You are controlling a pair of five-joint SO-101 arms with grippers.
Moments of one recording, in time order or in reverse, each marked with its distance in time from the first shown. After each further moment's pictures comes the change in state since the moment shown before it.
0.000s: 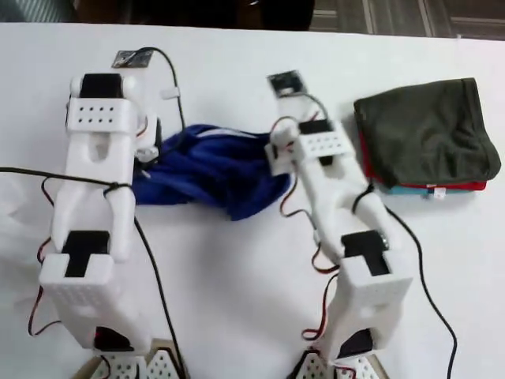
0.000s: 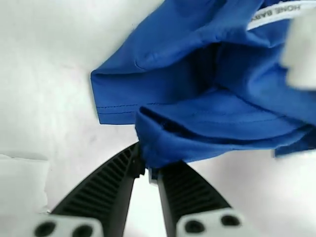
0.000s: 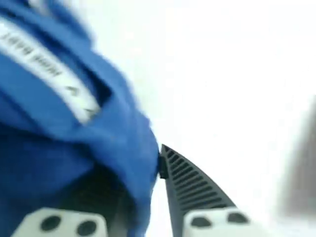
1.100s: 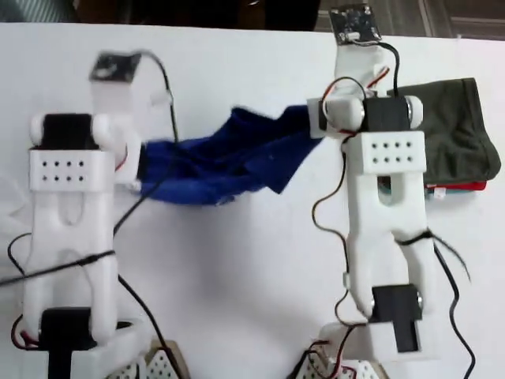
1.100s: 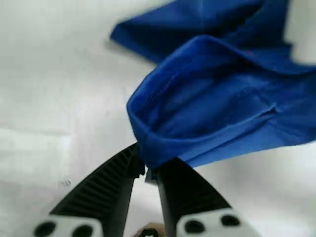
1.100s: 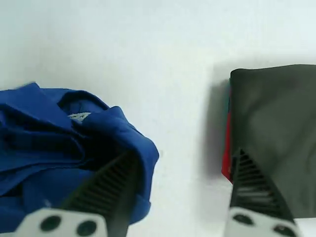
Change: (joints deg) left arm -1.9 -29.8 23.4 -0.1 -6.7; right arm 4.7 -24.4 -14.9 22.0 -1.0
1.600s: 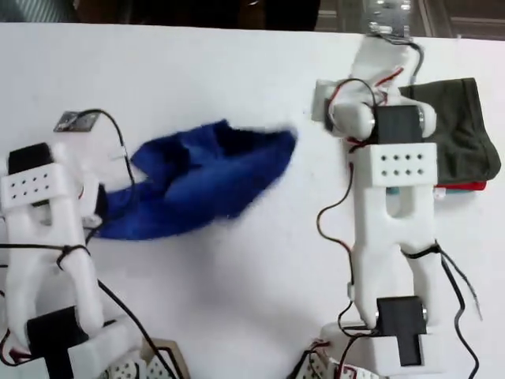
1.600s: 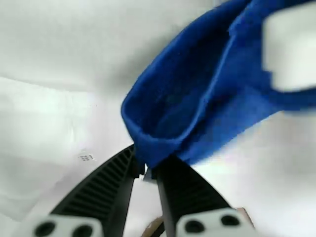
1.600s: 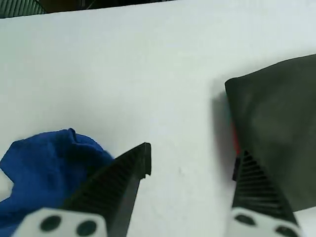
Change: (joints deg) left arm -17.5 -0.1 19.0 -9.4 -13.4; right arm 1.6 -2.8 0.0 -2.9 -14.1
